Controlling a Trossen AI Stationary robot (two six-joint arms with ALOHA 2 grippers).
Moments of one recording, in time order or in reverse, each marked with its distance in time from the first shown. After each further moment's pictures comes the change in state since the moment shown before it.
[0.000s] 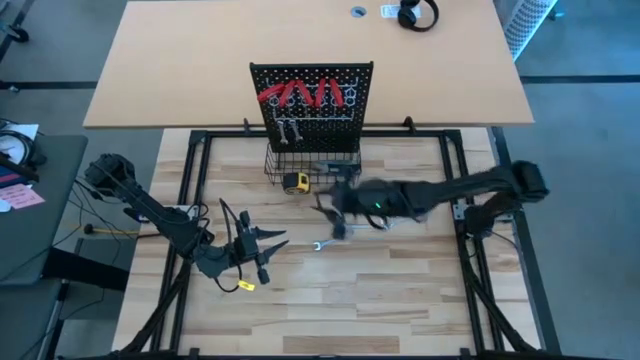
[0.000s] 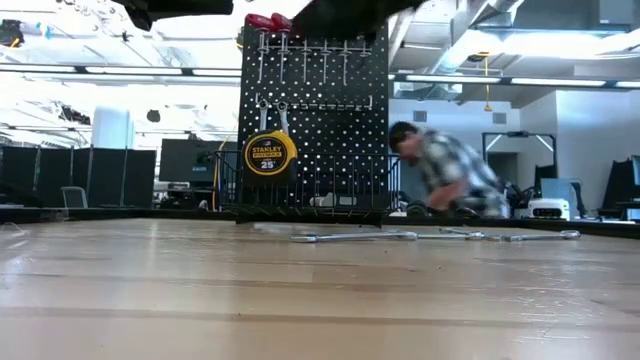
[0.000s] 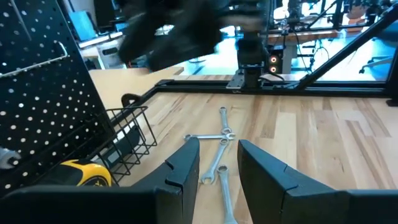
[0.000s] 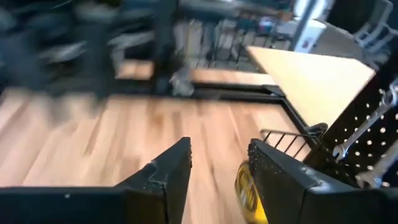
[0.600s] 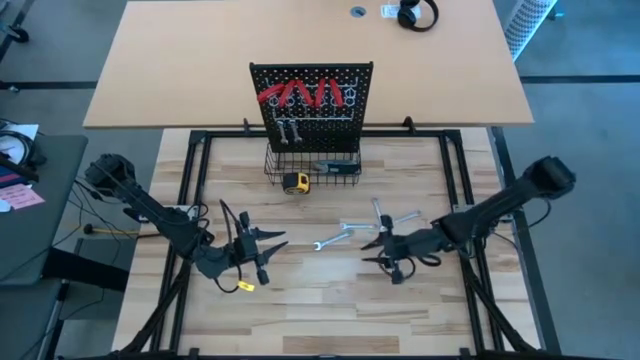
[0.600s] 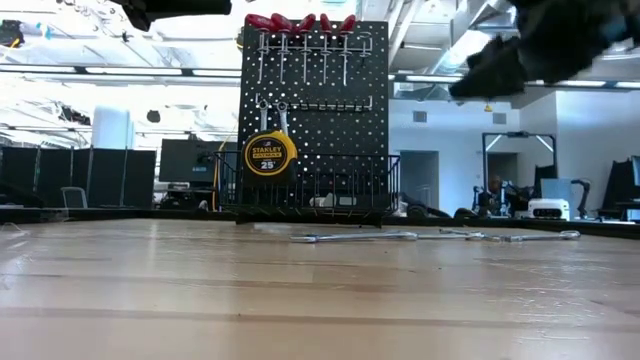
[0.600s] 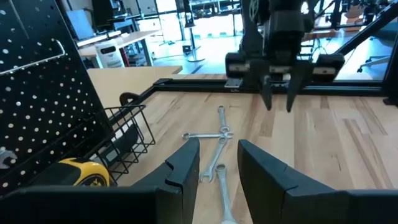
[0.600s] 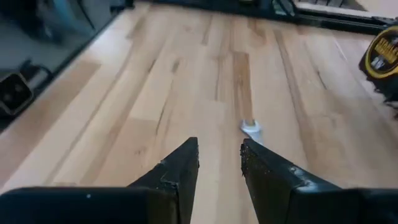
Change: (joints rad) left arm -0.002 0.002 0.000 -0.012 0.000 -0.013; right arm 0.338 -0.292 -0.658 0.223 0.027 0.175
